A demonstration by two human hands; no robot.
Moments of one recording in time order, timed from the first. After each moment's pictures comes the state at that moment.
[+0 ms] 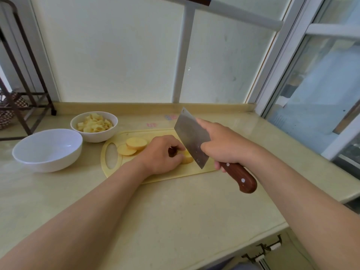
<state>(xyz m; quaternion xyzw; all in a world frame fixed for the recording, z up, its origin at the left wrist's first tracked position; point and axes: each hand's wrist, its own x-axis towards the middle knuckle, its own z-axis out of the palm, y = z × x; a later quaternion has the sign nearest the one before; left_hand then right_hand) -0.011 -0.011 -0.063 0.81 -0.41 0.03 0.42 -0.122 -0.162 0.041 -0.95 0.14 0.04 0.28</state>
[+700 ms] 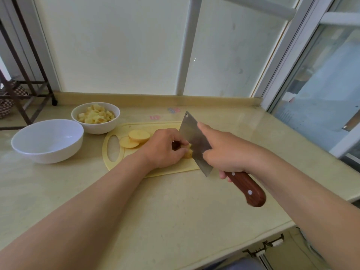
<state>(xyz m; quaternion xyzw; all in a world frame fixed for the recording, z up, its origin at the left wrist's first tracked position) -0.006 -0.013 -0.069 0.79 -0.42 0.04 0.45 -0.138 -0.143 0.040 -0.96 0.13 0.12 0.21</state>
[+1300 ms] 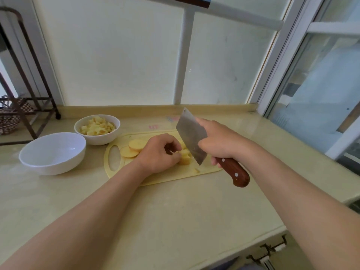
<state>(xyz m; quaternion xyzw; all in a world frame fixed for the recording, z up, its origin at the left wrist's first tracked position) -0.012 -0.005 -0.057 0.80 -0.34 0.00 0.49 -0.114 -0.155 0.046 -0.94 0.16 0.04 0.29</state>
